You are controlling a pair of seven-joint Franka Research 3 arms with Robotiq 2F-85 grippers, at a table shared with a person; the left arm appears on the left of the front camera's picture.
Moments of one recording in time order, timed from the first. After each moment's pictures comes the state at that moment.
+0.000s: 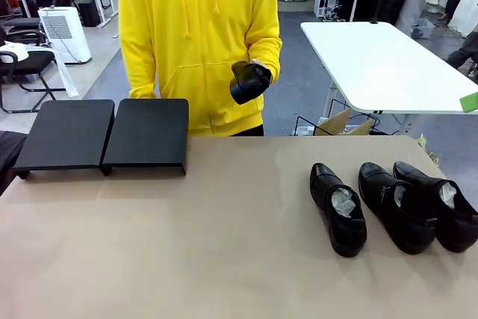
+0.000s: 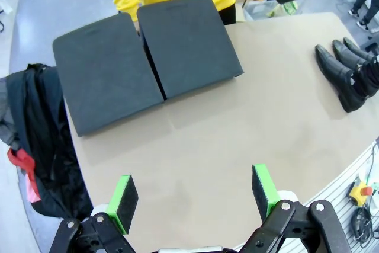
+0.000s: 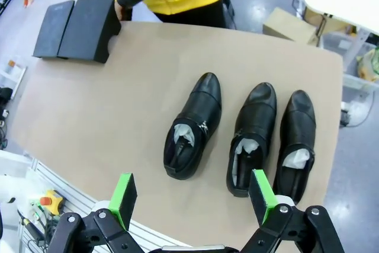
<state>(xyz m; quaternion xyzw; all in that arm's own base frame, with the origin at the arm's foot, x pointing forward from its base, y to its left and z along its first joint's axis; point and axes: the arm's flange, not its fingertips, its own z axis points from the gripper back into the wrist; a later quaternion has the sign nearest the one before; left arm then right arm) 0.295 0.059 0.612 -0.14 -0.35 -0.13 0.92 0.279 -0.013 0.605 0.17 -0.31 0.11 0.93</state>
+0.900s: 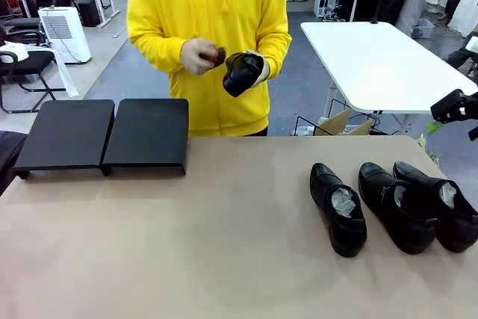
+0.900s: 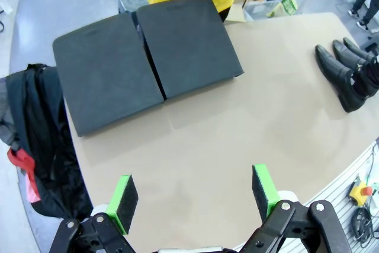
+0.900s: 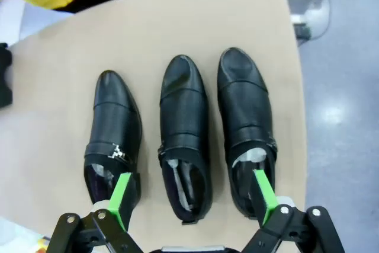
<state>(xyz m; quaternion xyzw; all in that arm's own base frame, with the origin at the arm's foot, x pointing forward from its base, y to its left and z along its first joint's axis) 0.295 0.059 0.612 -0.14 -0.35 -0.13 0.92 0.411 -0.045 0.509 0.09 -0.18 -0.07 0.98</state>
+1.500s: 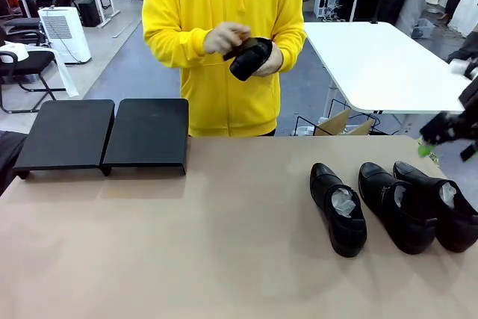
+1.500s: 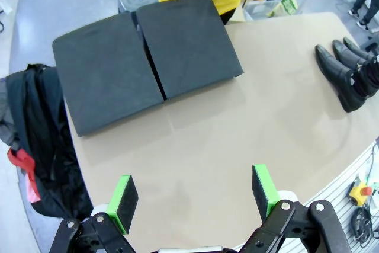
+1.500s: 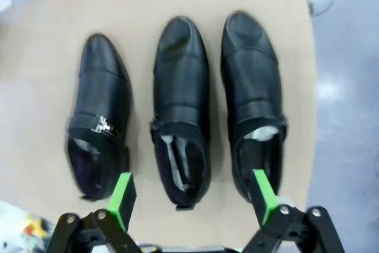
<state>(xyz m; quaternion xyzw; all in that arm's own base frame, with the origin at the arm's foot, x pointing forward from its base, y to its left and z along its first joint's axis) 0.295 0.059 0.612 -0.14 -0.35 -0.14 0.92 0.417 -0.032 0.462 0.07 -0.09 -0.04 0.99</state>
